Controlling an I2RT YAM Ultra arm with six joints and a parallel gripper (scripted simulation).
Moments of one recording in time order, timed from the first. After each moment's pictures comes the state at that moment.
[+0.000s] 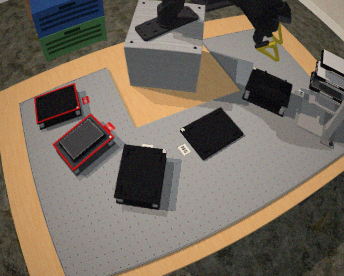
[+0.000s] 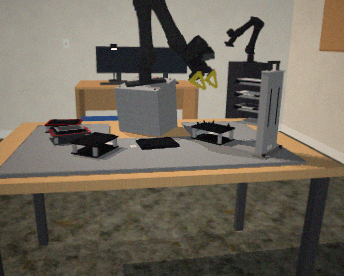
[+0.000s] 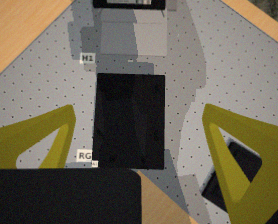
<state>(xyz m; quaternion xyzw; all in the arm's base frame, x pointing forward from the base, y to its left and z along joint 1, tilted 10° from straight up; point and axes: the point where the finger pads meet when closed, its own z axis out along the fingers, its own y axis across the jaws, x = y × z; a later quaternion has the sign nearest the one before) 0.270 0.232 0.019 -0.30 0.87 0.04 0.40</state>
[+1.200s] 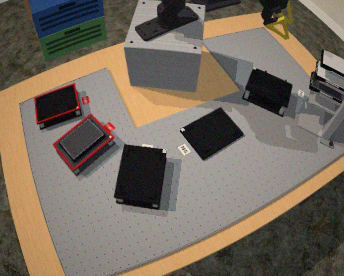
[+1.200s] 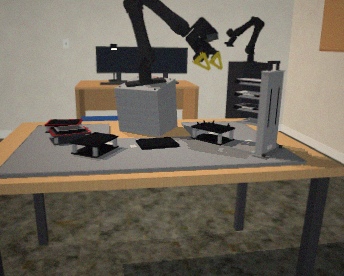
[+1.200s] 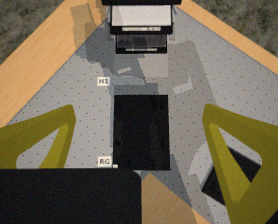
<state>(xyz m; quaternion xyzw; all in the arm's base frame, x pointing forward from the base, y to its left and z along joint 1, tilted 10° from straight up) 0.256 0.261 0.099 -0.28 0.86 0.04 0.42</state>
